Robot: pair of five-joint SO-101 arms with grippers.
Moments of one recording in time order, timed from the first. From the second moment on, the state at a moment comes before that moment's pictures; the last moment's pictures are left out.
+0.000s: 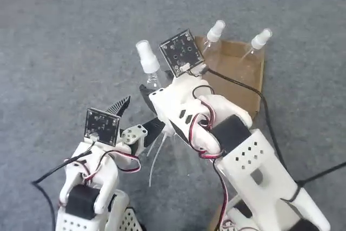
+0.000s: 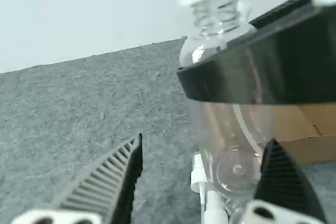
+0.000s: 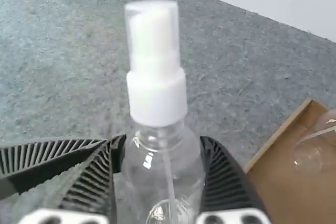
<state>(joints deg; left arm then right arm) 9.1 -102.0 79.6 57.2 2.0 -42.2 -37.5 27.0 51.7 -5.8</state>
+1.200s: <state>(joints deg) 7.8 -101.9 80.4 57.4 1.8 -17.3 -17.0 54.2 -7.4 -5.8</state>
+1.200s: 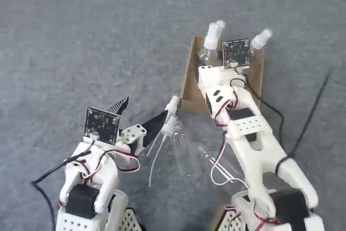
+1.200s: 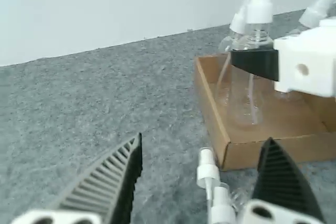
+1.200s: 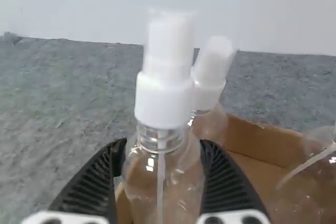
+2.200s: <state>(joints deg) 3.3 -101.9 80.4 56.8 1.8 -17.1 -5.8 55.4 -18.9 -6.0</state>
